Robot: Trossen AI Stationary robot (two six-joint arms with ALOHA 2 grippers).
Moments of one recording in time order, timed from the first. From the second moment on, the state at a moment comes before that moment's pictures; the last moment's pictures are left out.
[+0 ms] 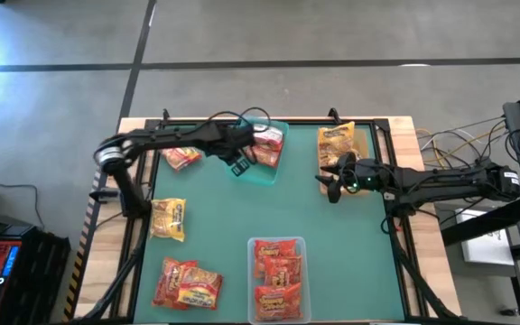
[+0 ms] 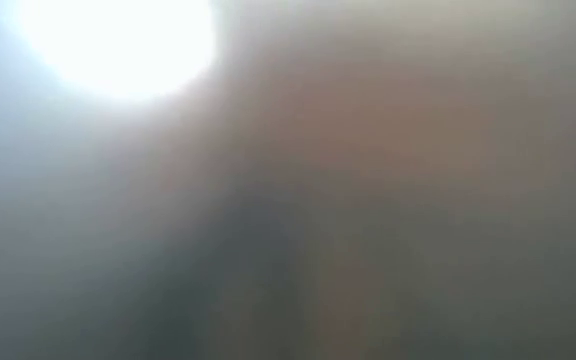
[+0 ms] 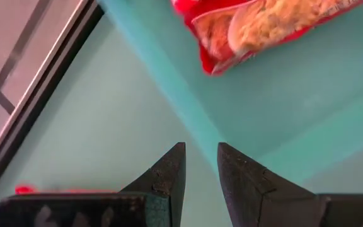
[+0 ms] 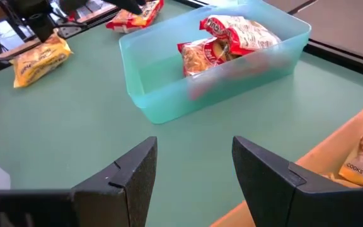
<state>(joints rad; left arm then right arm) 0.34 1.76 1.40 -0.96 -0.35 -0.29 -0.17 0.83 0.30 0.10 0.19 0.36</state>
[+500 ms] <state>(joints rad) 0.29 1.36 0.69 -0.28 -0.20 -0.75 -0.12 0.91 0.30 0.14 0.18 0.39</state>
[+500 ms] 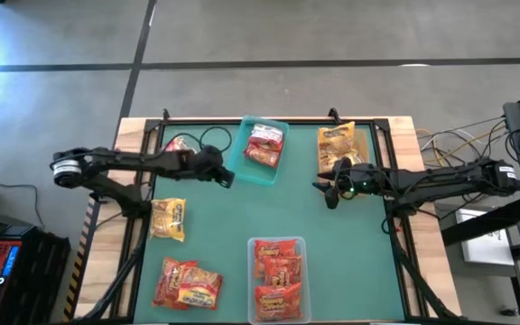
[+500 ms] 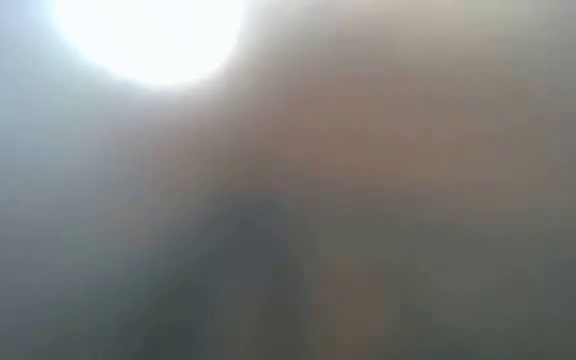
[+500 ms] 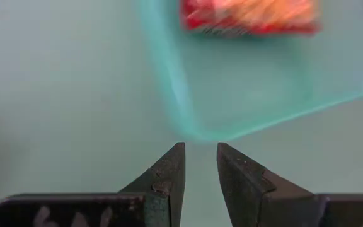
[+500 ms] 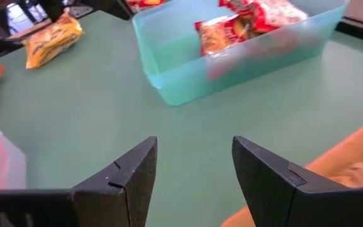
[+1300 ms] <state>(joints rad) 0.27 1.70 0.95 -0.26 -0.24 -0.58 -0.08 1.08 0.30 0.26 0.18 0.46</state>
